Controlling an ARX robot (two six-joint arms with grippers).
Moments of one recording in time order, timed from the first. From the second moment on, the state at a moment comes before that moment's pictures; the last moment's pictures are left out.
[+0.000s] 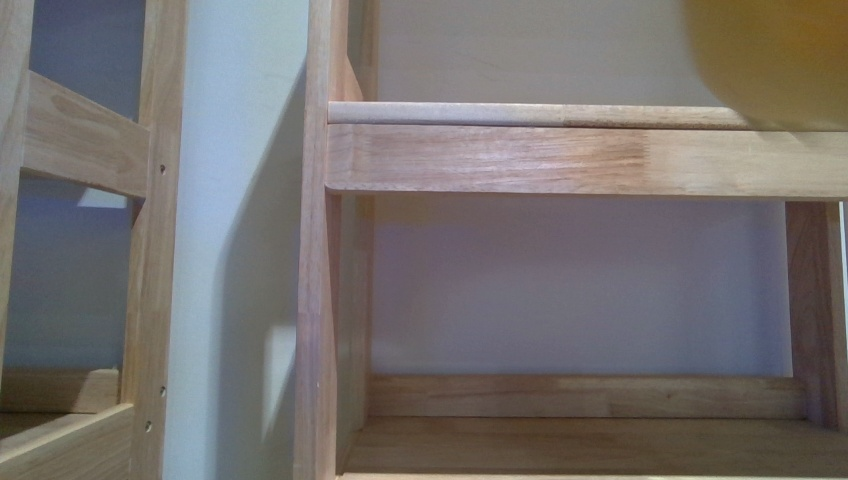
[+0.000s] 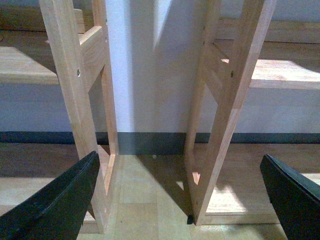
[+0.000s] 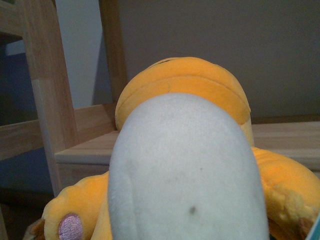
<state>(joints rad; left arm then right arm) 0.00 0.00 0.01 0.00 0.00 0.00 0.11 0.88 0.99 0.34 -0.22 0.18</state>
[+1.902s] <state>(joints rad) 0.00 0.00 0.01 0.00 0.00 0.00 0.29 2.00 2.36 0.14 -0.24 1.02</state>
